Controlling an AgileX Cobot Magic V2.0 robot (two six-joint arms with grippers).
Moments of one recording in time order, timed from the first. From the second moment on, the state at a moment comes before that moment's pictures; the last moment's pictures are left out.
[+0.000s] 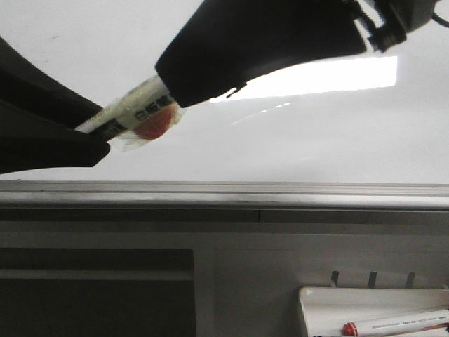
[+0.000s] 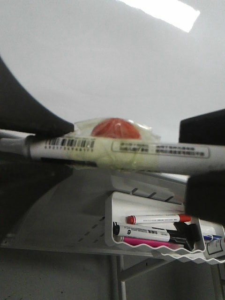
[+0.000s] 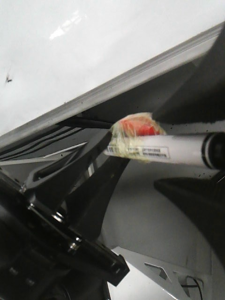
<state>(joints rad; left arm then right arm) -0.91 0.93 -0.41 0.40 -0.02 0.34 0.72 1.16 -0.79 1.04 0.55 -1.28</state>
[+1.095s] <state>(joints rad) -0.60 0.45 -0.41 0.14 0.08 0.34 0.78 1.16 -0.79 1.13 0.10 -1.28</state>
